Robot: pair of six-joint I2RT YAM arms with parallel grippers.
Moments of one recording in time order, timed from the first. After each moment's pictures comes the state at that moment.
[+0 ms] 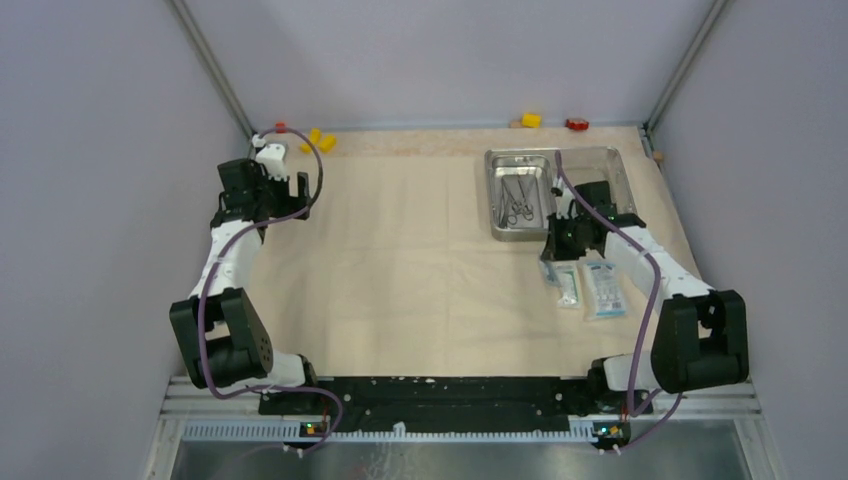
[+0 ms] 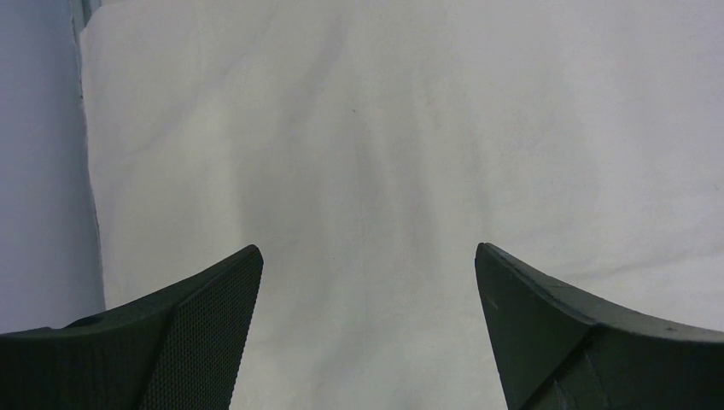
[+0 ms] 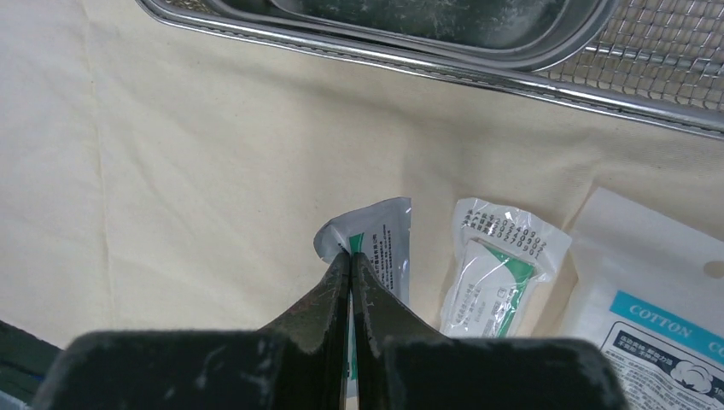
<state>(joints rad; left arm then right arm) 0.24 1.42 1.04 -0.22 0.35 0.25 0.14 1.37 0.91 -0.56 -0.28 0.09</state>
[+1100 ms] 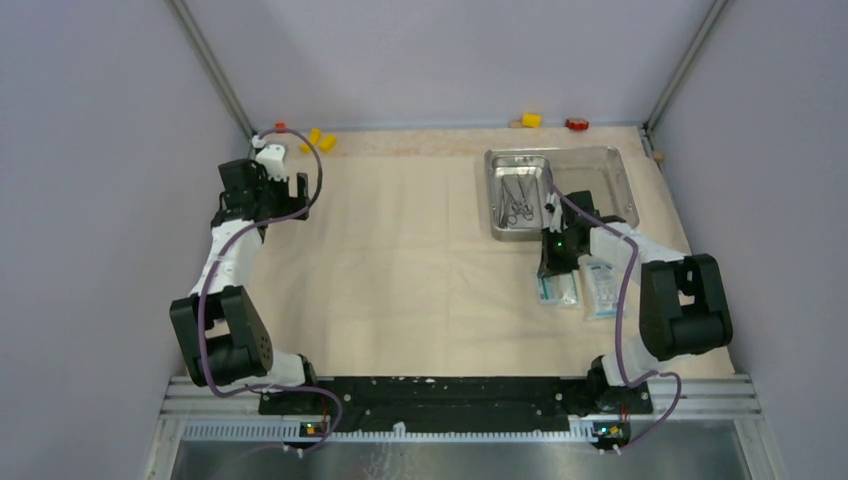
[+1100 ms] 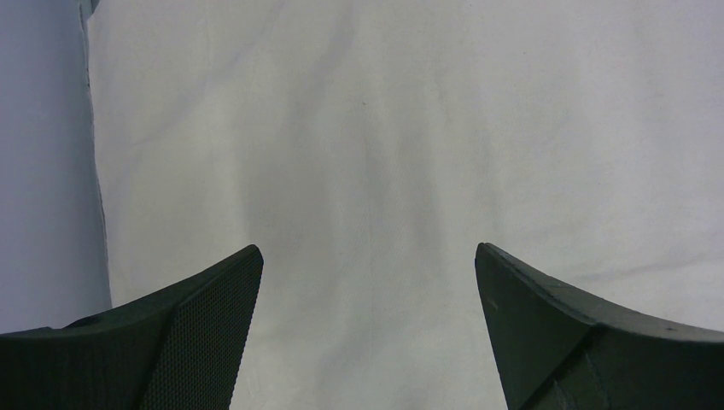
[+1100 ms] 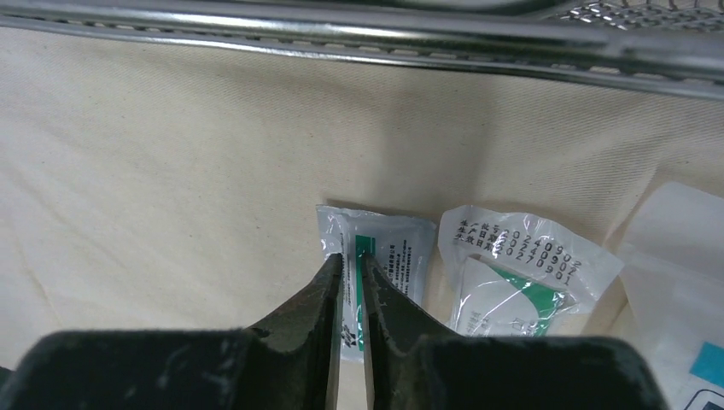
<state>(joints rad) 0.24 1.42 1.04 -0.23 0.31 0.25 0.17 1.53 0.85 -0.51 -0.20 0.18</state>
